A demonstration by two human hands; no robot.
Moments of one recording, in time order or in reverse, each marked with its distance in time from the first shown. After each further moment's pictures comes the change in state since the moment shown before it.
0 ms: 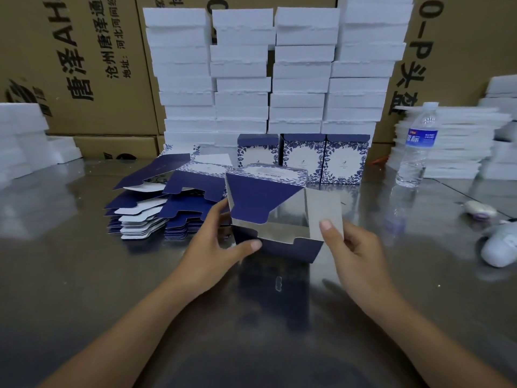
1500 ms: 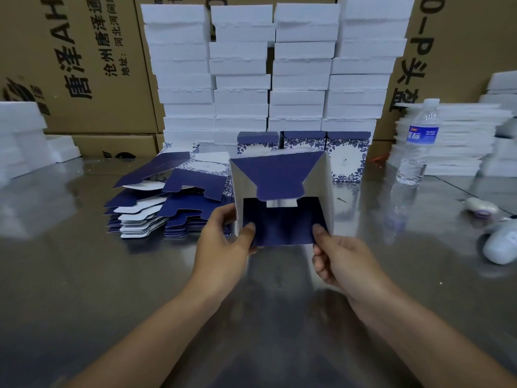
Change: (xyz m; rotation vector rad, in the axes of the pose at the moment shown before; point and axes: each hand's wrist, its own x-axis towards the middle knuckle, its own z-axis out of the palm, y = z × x) left_hand -0.005 0.025 0.033 -0.323 0.310 -0.100; right_hand -0.001 -0.022 0.010 0.260 -0.100 0.652
